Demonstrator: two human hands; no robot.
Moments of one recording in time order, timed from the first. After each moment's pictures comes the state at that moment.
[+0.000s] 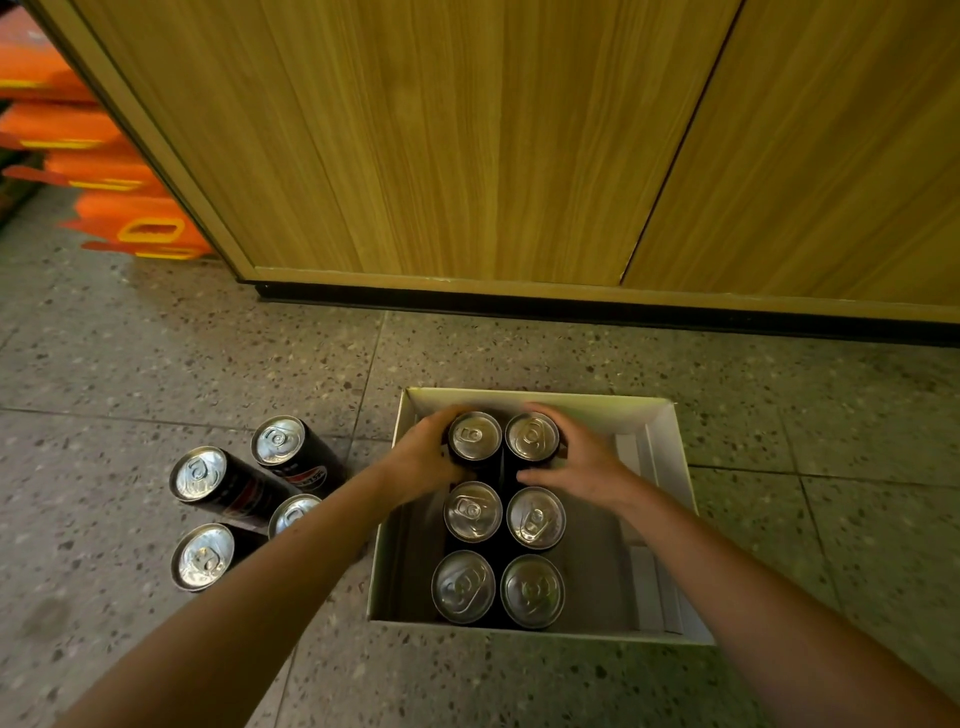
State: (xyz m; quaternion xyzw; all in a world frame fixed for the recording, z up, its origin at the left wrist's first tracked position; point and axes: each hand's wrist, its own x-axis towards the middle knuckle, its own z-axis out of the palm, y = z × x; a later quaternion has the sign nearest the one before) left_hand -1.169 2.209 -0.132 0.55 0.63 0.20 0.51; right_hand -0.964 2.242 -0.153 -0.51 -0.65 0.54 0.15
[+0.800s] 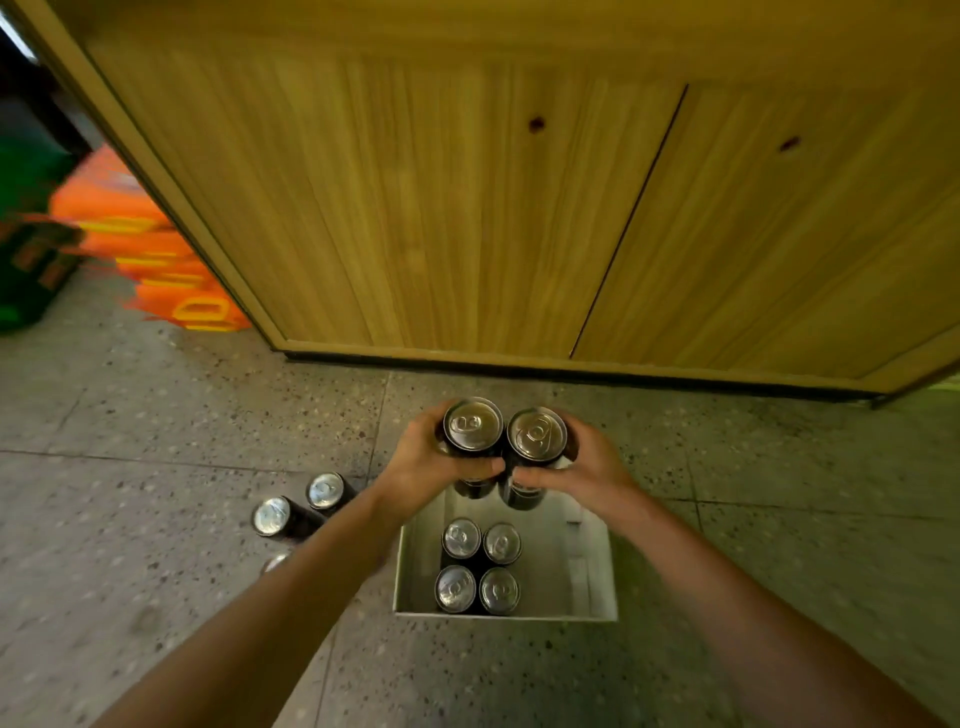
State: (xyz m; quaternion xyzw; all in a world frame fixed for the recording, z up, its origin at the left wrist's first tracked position) left_hand -1.147 2.196 0.090 0.46 0.59 0.36 0.55; right_hand -0.955 2.219 0.096 -0.53 -0.57 0.58 0.25
